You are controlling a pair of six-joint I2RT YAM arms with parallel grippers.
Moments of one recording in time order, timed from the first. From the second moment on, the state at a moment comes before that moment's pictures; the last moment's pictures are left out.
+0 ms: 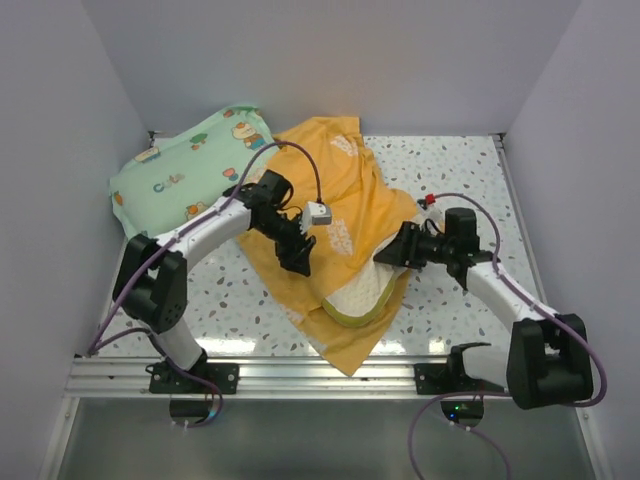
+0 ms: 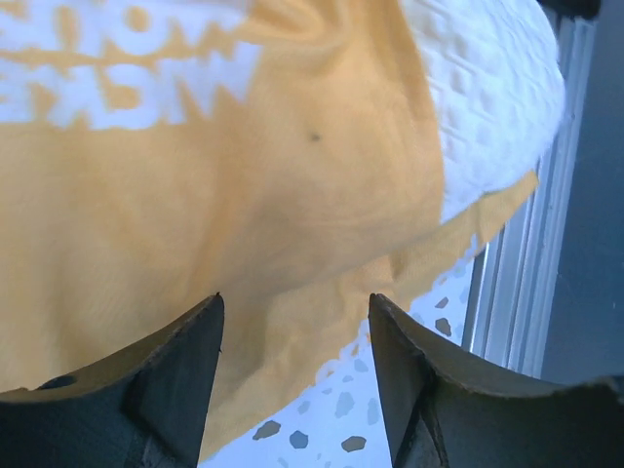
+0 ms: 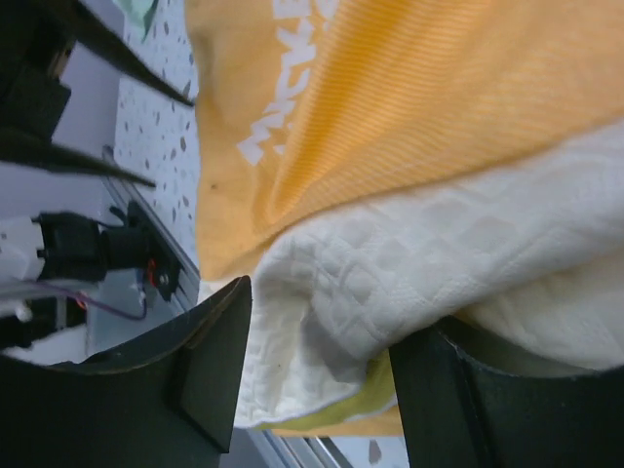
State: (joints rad) left arm -0.52 1.71 1.28 -0.83 0.78 0.63; right arm 0.13 1.21 0.57 -0.02 -0.76 0.51
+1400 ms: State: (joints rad) left arm -0.47 2.15 1.74 -0.51 0.48 0.39; right arm 0.37 1.61 1.07 -0.79 -0.94 -0.32
